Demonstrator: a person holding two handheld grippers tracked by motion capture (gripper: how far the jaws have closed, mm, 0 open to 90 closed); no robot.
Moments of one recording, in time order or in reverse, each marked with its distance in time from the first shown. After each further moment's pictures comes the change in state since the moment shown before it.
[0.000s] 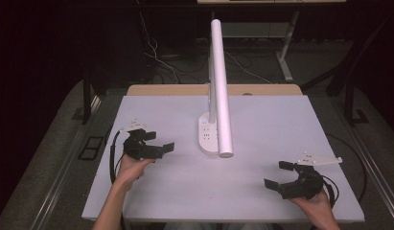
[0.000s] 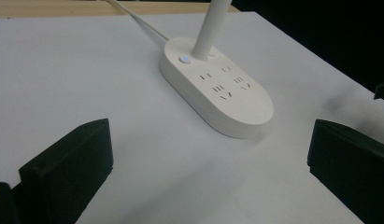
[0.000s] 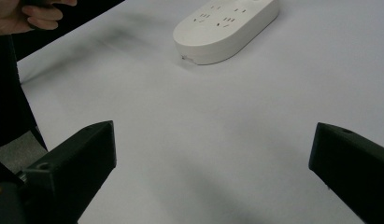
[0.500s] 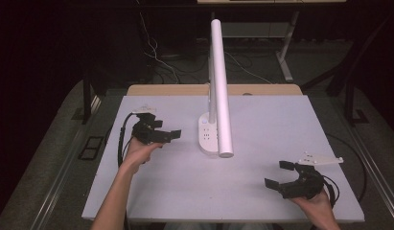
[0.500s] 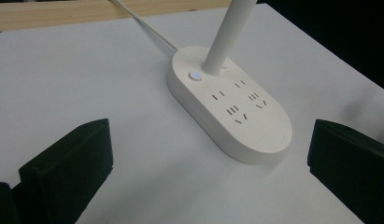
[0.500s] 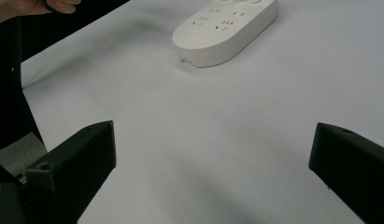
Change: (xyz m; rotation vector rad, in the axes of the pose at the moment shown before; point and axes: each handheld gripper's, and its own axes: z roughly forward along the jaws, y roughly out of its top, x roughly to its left) left arm 0.013 0.037 0.029 0.075 0.017 0.003; right arm -0.001 0.000 -0.001 -0.011 -0.002 0.002
